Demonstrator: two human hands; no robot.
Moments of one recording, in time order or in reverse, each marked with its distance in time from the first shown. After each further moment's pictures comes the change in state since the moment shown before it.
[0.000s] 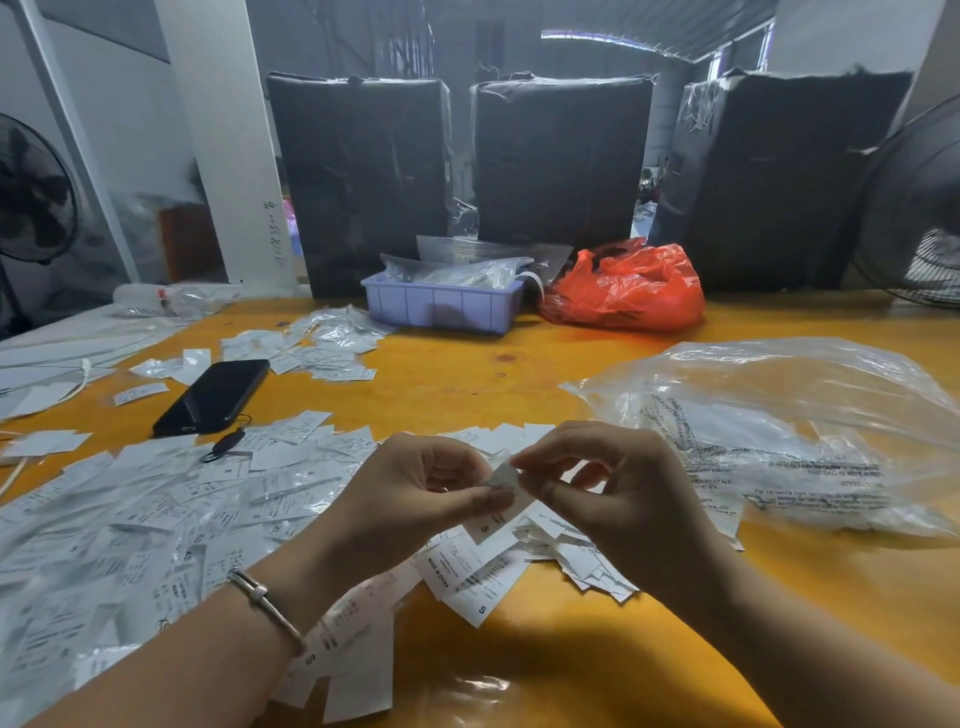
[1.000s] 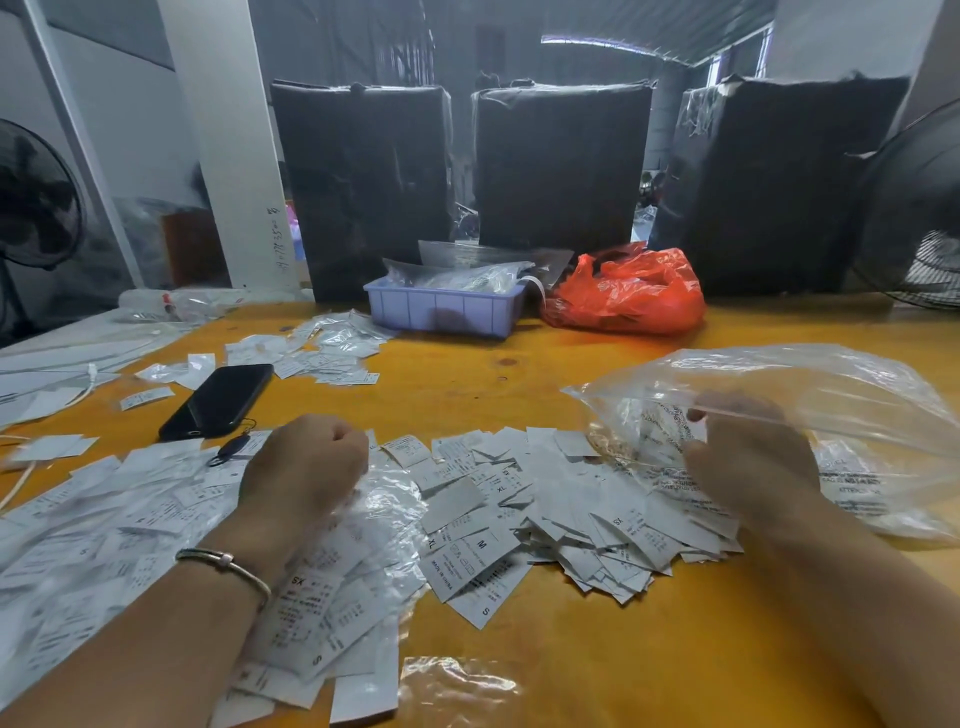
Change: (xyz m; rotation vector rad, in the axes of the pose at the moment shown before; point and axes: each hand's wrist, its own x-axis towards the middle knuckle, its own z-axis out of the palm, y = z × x) left_hand 0.008 -0.026 -0.058 0.693 0.576 -0.468; right_hand 0.018 0.067 -0.069 -0.957 0.112 0.560
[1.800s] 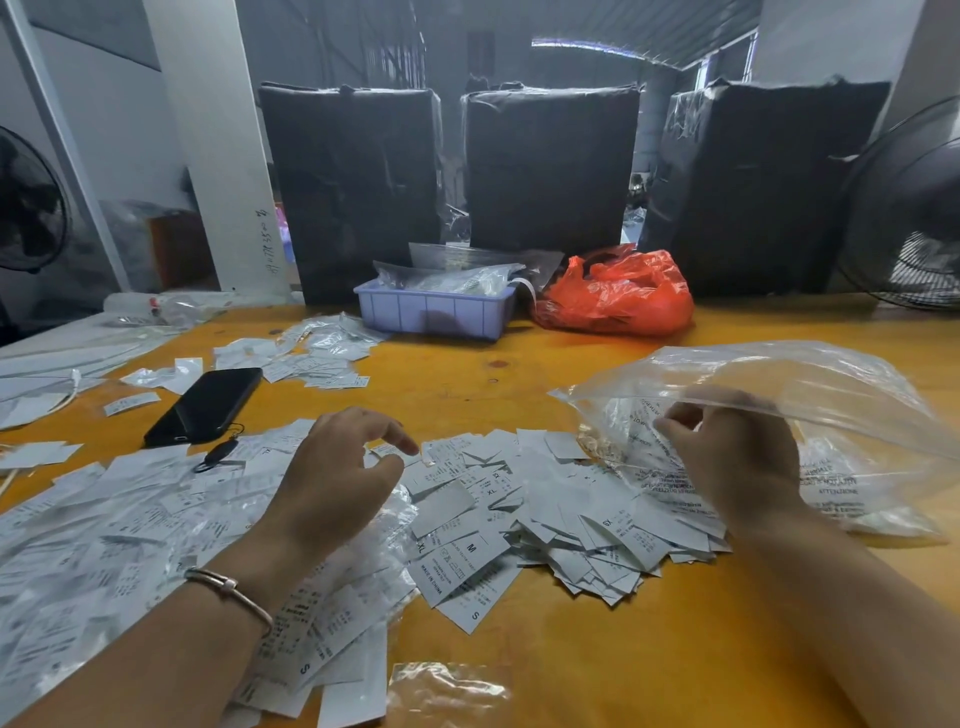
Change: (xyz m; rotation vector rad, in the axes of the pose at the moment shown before) left_hand -0.022 0.016 0.009 -0.168 -0.091 0.364; right_hand 0.001 -0.002 0.005 0.245 0.255 -0.077
